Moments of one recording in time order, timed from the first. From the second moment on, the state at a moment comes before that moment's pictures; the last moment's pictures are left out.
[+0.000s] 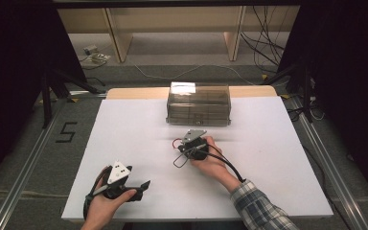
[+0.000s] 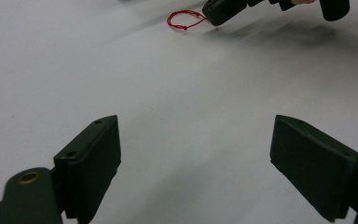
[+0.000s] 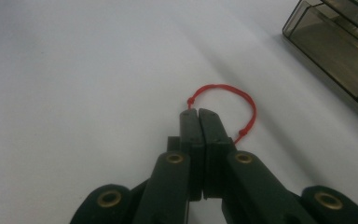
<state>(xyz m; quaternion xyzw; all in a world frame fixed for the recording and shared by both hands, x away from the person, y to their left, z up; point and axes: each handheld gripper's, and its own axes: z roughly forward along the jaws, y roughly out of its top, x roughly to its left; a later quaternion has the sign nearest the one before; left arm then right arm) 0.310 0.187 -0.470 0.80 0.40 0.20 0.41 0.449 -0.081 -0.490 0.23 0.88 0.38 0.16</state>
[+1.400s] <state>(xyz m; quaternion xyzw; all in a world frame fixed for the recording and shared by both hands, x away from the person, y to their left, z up) 0.310 0.187 -0.470 0.79 0.40 0.21 0.41 0.434 -0.104 -0.450 0.23 0.86 0.42 0.16</state>
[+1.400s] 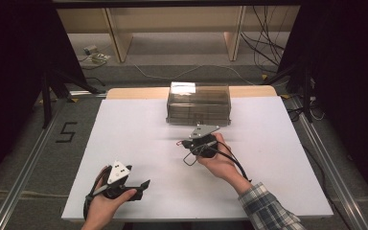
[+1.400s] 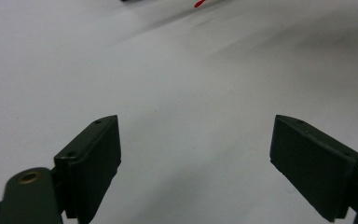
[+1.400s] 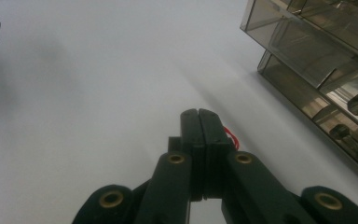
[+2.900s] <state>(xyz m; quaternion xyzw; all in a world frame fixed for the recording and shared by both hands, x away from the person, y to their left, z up) 0.310 0.187 -0.470 0.79 0.41 0.21 0.41 0.427 -0.140 -0.422 0.25 0.84 0.44 0.17</state>
